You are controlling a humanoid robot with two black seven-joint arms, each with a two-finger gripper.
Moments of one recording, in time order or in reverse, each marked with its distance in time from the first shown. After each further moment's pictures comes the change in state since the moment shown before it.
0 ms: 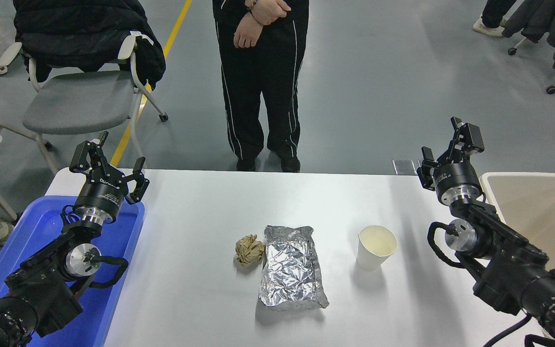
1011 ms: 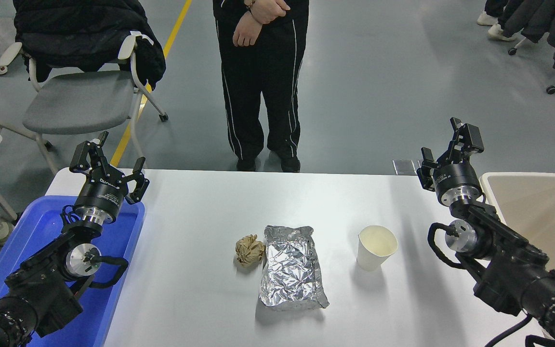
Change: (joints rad) left arm 0.000 0.000 0.000 0.000 0.000 0.000 0.000; right arm -0.009 -0.001 -0.010 -0.002 0.000 0.006 0.001
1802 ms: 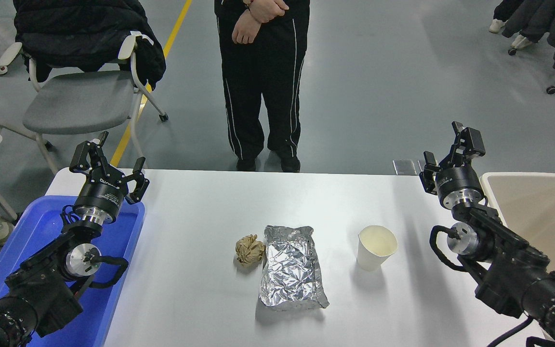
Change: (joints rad) left arm 0.000 0.000 0.000 0.000 0.000 0.000 0.000; right arm 0.002 0.000 -0.003 -0.027 0.000 0.001 -0.001
